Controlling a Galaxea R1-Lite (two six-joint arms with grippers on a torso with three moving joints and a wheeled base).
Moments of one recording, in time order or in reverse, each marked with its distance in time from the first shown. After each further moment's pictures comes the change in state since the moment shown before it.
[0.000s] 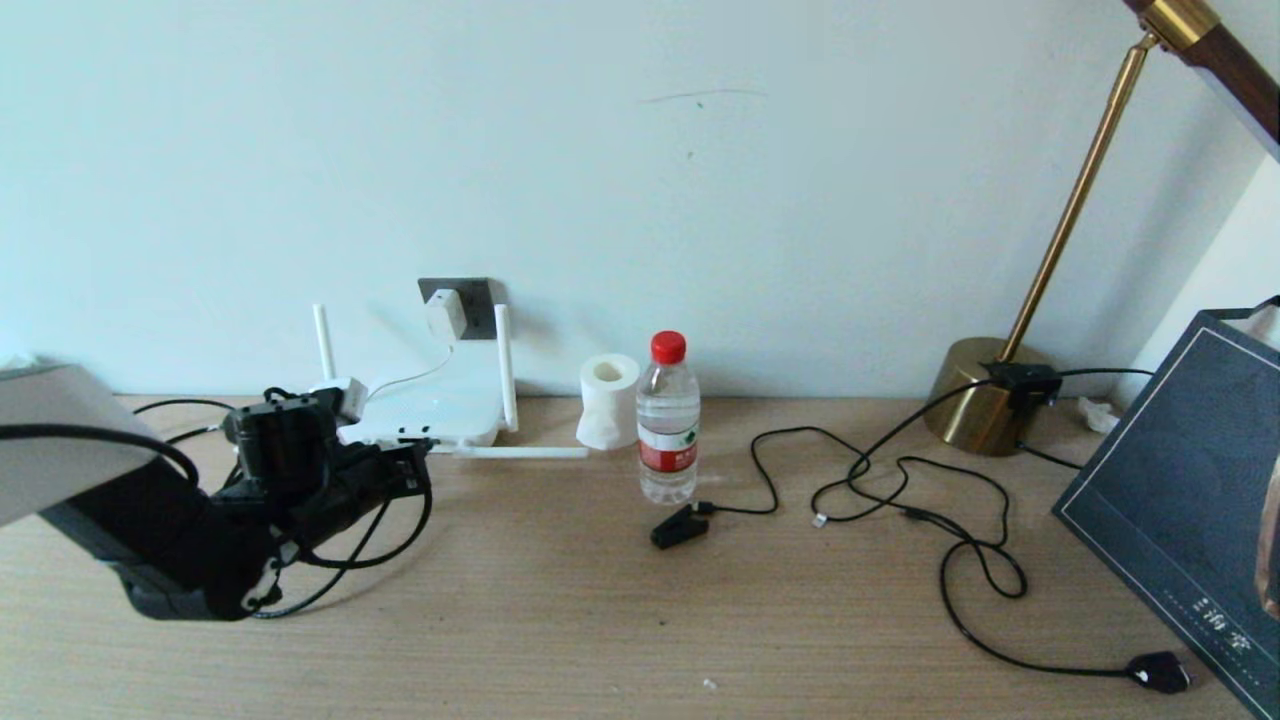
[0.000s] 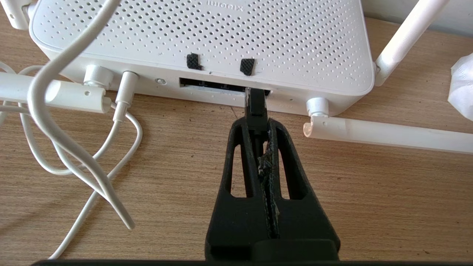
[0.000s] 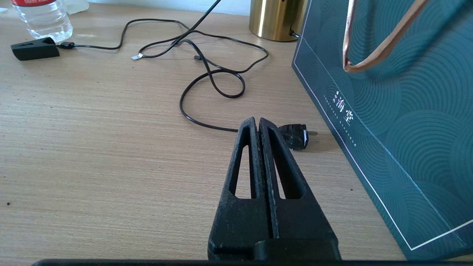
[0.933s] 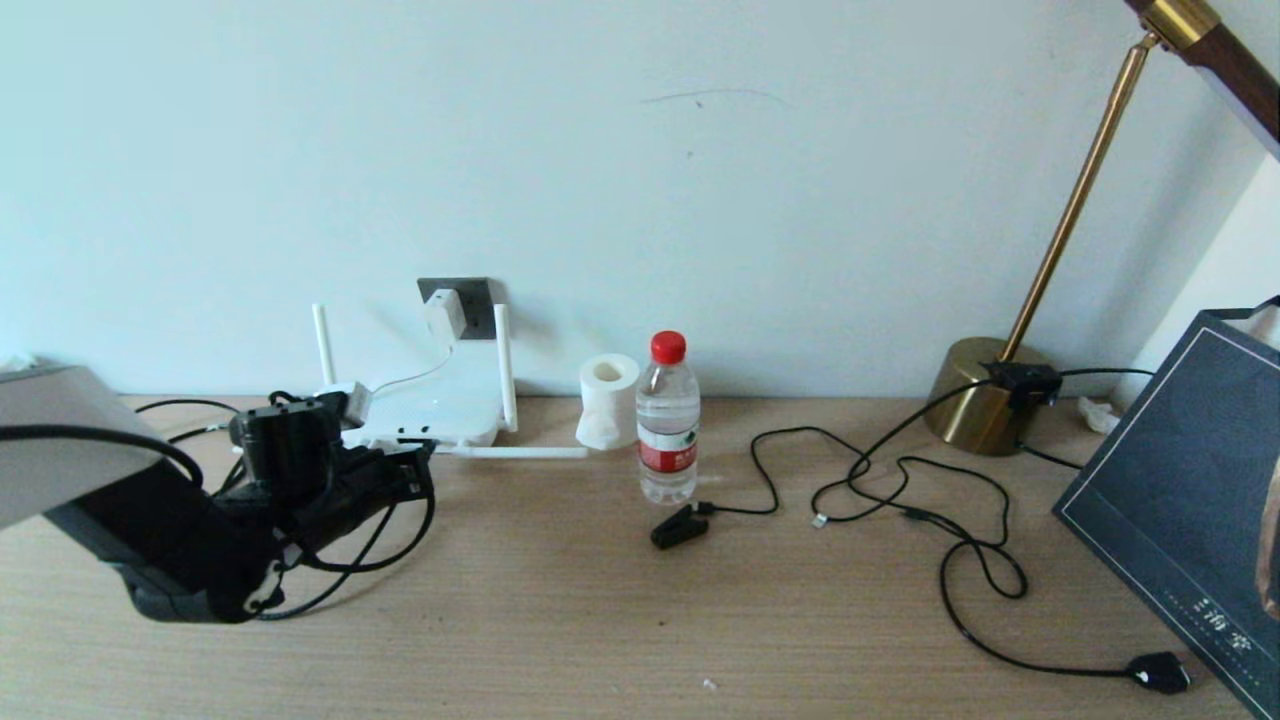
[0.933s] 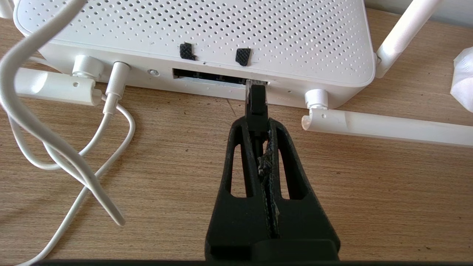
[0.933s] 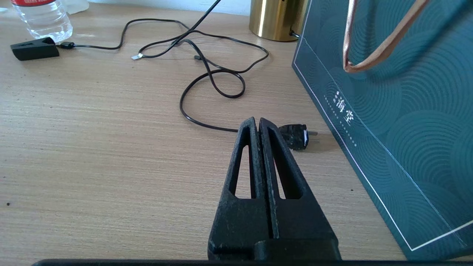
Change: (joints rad) left arm -0.010 0.002 0.008 0.006 0.000 0.000; right arm 0.000 0.000 0.000 0.000 0.000 0.000
